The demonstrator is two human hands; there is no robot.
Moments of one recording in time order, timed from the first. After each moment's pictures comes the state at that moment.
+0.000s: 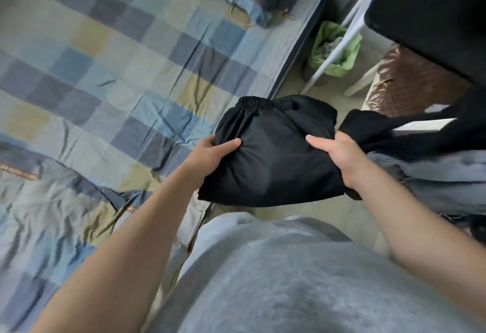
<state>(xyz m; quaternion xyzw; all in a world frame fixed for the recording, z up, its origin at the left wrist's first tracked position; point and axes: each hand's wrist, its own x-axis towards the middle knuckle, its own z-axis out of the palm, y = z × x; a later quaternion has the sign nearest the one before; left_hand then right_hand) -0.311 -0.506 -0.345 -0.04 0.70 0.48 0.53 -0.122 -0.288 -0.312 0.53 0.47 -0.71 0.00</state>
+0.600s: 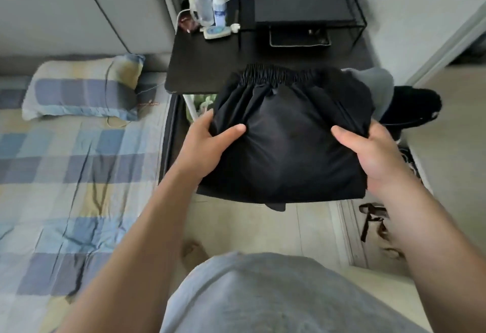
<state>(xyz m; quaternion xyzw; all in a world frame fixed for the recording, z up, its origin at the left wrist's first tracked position) -0.008 -0.224 -0.182 0.42 0.65 0.49 0.40 0.274 -0.143 -0.181 0.48 0.49 -0.62 -0.38</state>
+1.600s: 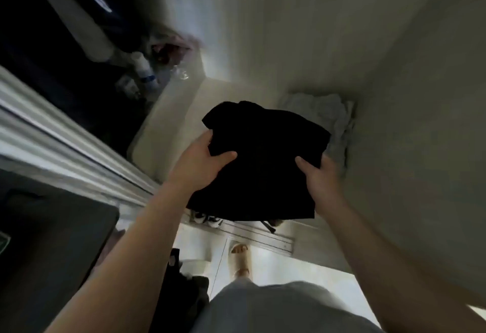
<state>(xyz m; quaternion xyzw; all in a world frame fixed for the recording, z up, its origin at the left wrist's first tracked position) 0.539 0.166 -0.208 0.80 0.30 0.04 0.52 0.669 -0.050 -0.266 0.72 0.00 -0.24 -0.64</state>
